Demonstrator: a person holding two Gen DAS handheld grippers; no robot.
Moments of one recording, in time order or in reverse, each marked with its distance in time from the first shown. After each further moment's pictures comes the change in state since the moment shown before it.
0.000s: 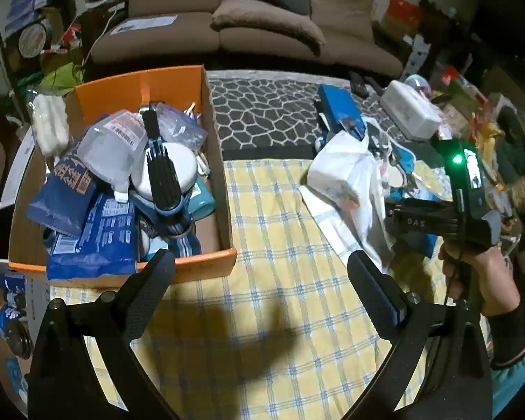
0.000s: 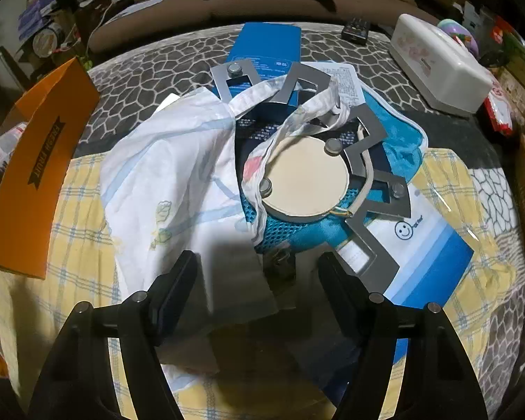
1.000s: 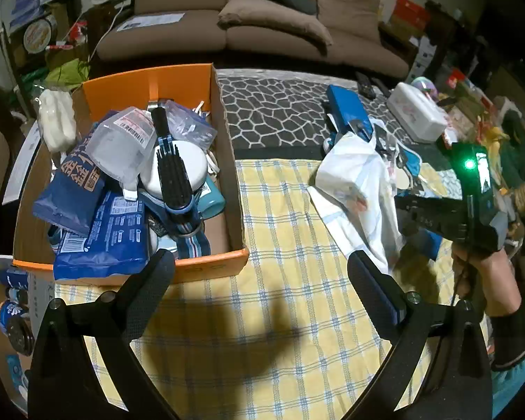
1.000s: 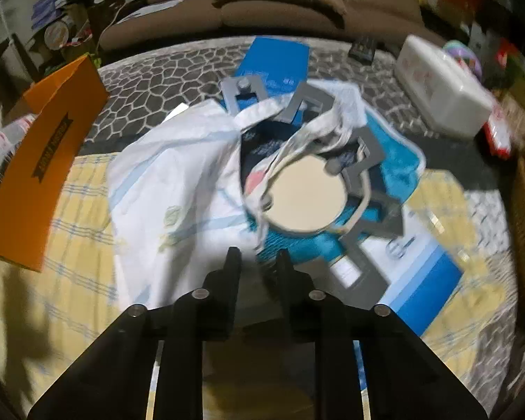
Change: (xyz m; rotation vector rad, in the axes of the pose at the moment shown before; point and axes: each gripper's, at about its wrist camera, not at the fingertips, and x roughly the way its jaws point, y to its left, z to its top) left arm -0.002 0.007 0.003 -0.014 0.005 0.011; right arm -0.008 0.006 0.003 -0.105 -0.071 -0.062
